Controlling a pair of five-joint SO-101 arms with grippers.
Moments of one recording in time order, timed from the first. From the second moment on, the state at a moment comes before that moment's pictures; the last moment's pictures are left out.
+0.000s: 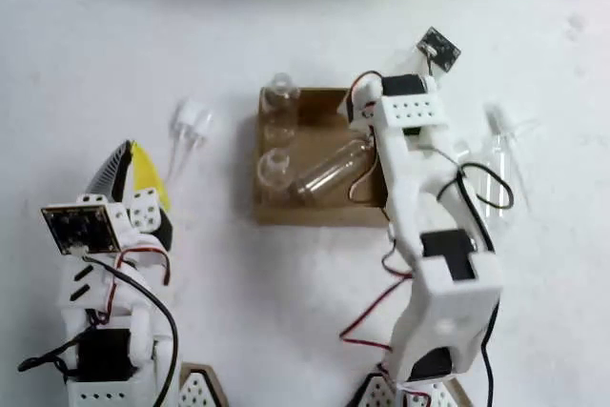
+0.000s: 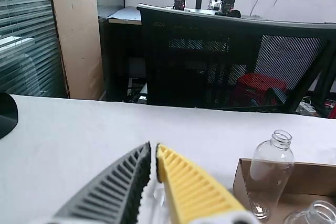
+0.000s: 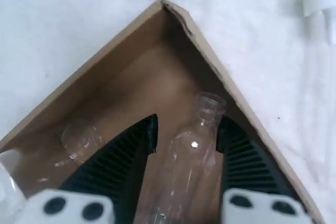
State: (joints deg) left arm -8.6 -104.3 83.8 36.7 5.1; right arm -10.2 19.6 -6.7 63.9 -44.4
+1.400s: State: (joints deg) left arm -8.6 -104.3 83.8 36.7 5.1; right arm -8.5 23.3 -20.6 78.0 -45.2
